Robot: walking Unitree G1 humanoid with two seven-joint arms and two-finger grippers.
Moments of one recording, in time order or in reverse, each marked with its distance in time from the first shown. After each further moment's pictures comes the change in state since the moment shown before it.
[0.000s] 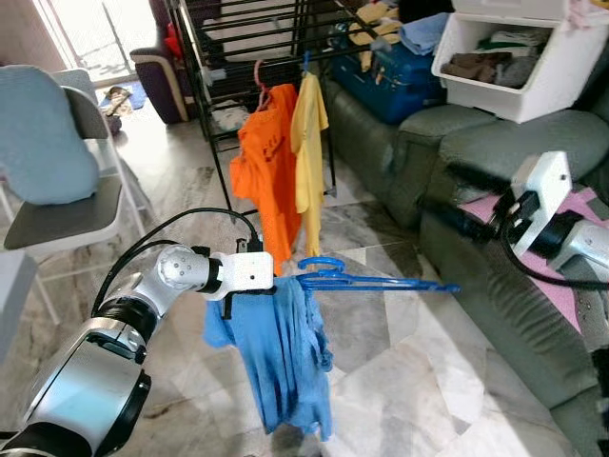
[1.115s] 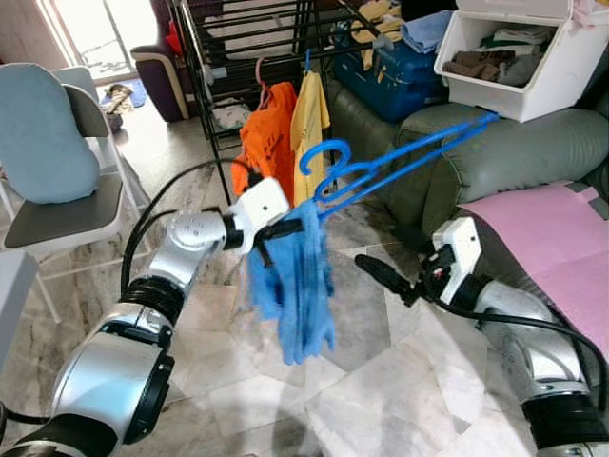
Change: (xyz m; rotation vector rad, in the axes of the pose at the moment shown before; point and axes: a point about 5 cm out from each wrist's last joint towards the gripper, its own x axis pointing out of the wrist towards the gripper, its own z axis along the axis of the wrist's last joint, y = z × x) left arm -0.005 0.052 0.055 -0.240 -0.343 0.270; right arm 0.020 0.086 -0.059 0.365 0.110 0.101
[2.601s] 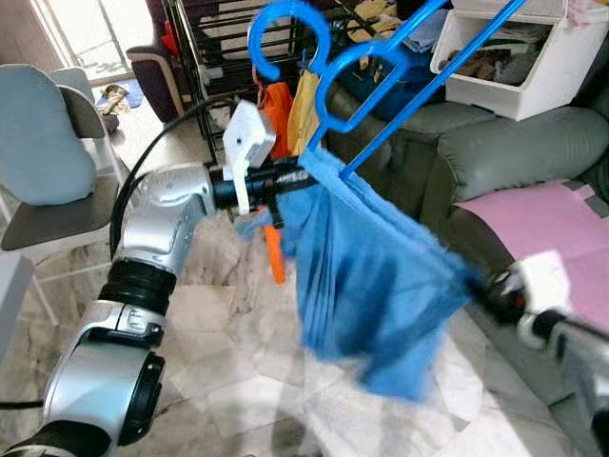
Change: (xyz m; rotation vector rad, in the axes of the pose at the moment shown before) left arm -0.023 0.017 0.061 -0.173 -0.336 -0.099; right arm -0.095 -0.082 -0.039 -0.040 0.350 -0.625
